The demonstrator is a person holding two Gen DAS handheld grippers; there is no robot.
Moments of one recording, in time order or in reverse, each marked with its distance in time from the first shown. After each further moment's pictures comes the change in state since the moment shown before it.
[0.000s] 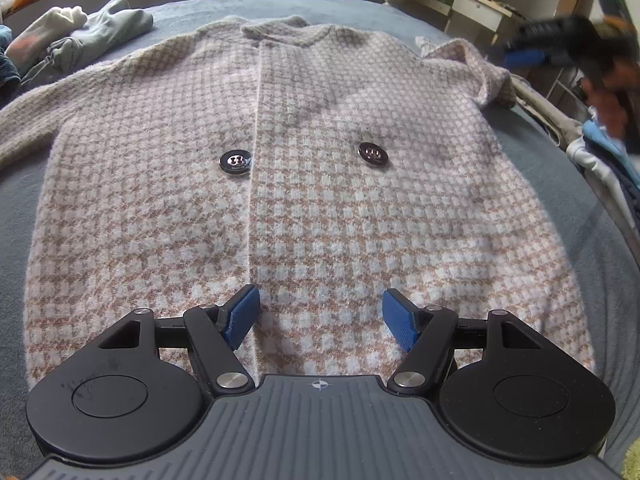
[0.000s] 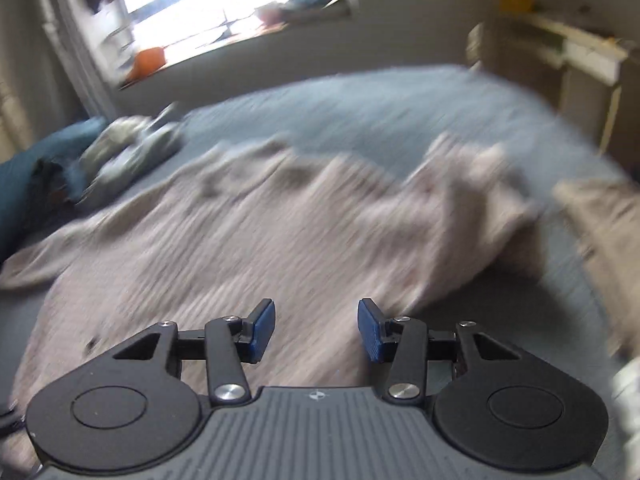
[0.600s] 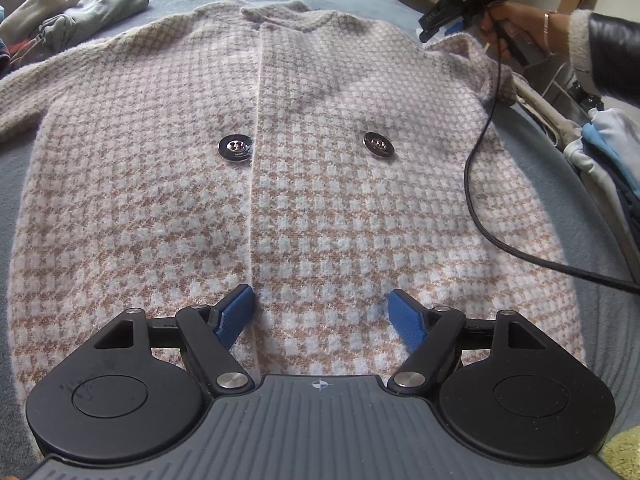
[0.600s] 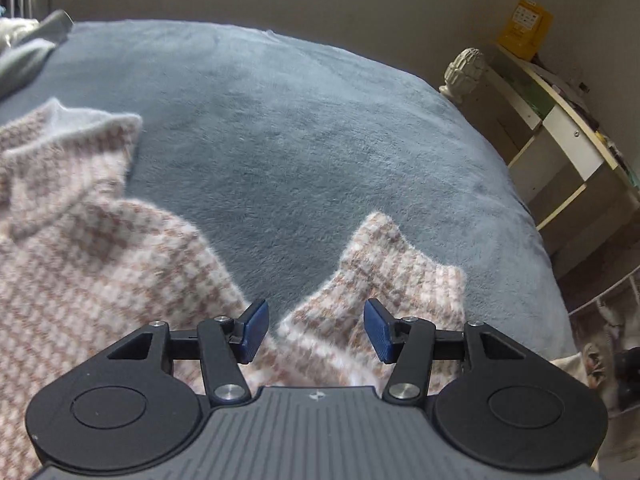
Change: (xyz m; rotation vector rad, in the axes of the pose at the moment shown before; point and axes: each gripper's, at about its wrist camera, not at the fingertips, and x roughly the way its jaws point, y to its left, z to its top) left arm 0.009 0.011 0.002 -0.029 0.036 -0.050; right arm 0.189 -0.003 0.102 -0.271 0.202 -0.360
